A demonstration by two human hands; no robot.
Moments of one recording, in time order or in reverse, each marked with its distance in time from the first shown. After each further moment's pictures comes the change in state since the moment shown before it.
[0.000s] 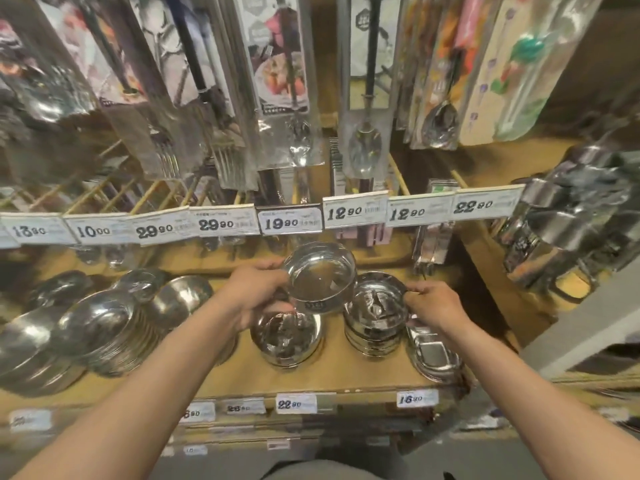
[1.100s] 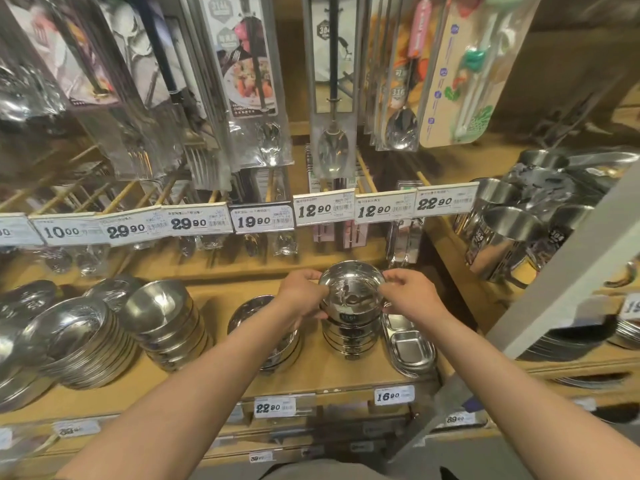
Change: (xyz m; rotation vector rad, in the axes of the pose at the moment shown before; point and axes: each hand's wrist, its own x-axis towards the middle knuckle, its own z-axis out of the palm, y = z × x) left_hand 0.034 -0.032 0.096 0.284 -0.012 0.043; right_hand -0.012 -0.006 -0.013 0.057 -0.004 -0.113
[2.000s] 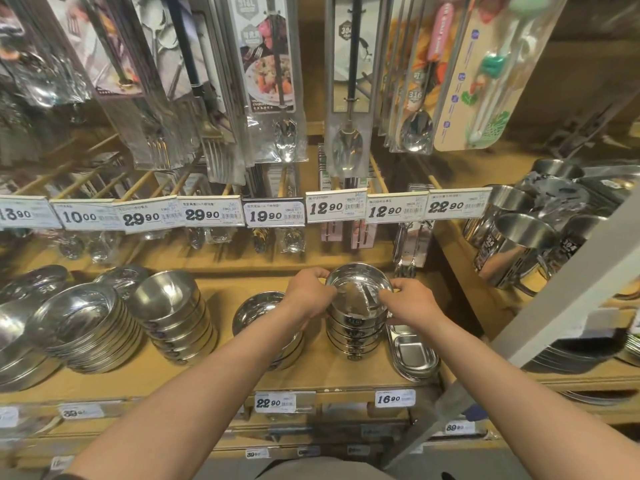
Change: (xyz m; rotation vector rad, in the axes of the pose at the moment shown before) left_hand 0.002 -0.007 0.005 0.110 0.103 0.082; right_hand 0.001 -0.001 0.010 -0.135 -0.044 0.044
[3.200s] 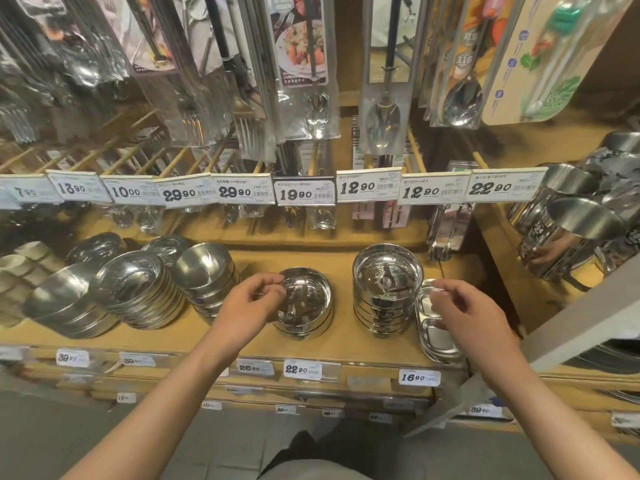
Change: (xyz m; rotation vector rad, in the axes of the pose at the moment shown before) left_hand -0.085 -0.073 -0.102 -0.174 0.147 0.068; right_hand -0.074 0.019 -0.025 0.066 0.090 -0.167
